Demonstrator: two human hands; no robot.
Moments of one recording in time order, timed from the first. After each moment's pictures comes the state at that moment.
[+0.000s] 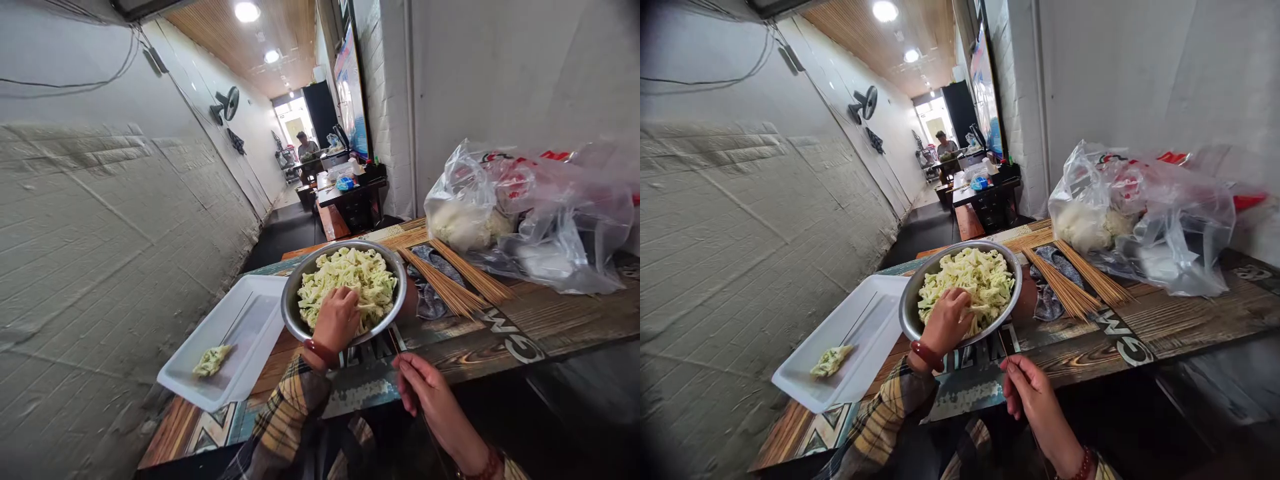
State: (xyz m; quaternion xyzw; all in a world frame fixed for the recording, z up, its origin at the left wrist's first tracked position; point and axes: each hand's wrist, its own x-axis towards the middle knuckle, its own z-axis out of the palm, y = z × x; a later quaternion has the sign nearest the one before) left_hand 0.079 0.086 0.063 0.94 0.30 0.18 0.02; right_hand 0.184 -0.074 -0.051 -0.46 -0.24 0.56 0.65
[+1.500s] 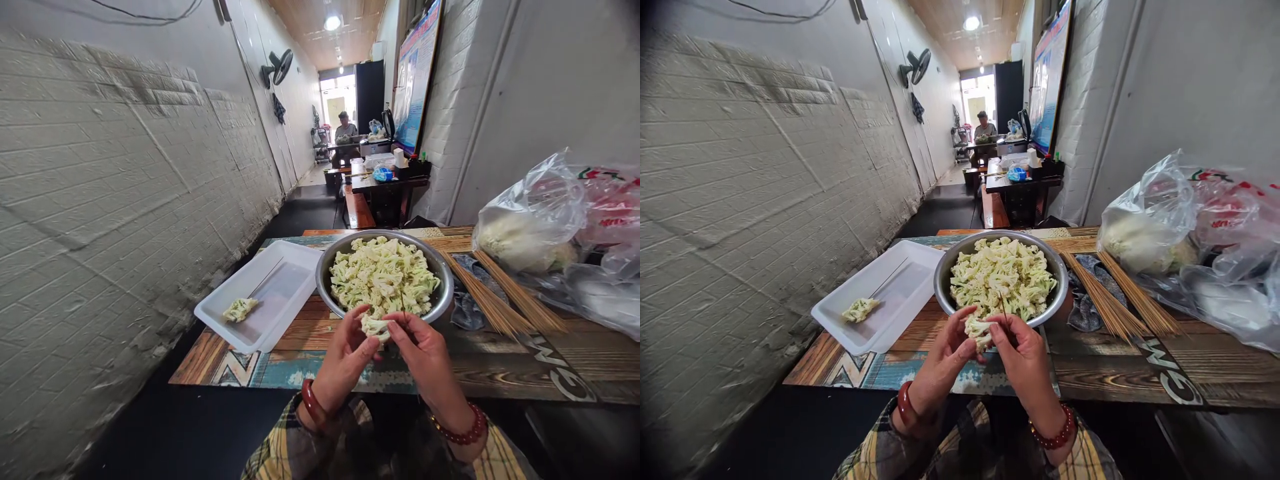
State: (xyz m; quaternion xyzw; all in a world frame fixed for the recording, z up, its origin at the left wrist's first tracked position) left_hand 0.002 0.005 0.047 0.54 0.31 0.42 0.66; right_hand 0.138 -0.026 0.027 -0.52 -0.46 0.38 0.62
